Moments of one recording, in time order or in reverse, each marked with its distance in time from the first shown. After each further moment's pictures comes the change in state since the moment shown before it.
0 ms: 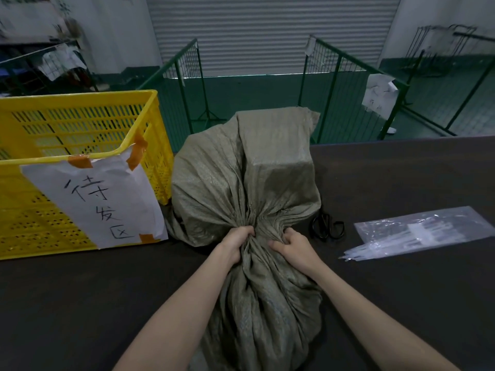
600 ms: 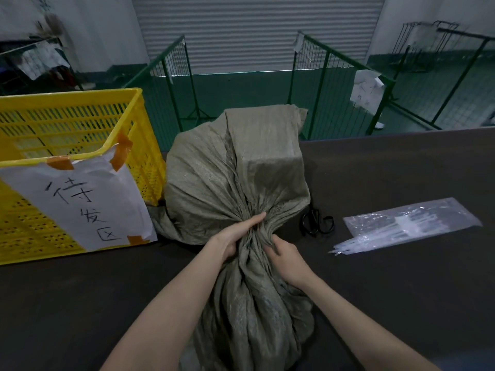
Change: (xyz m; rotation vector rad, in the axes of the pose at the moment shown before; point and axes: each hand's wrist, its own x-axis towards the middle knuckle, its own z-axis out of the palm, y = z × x) left_hand 0.008 0.010 0.014 0.182 -0.283 -0.056; right_hand -0.027 0.005 0.009 0.020 -0.048 -0.149
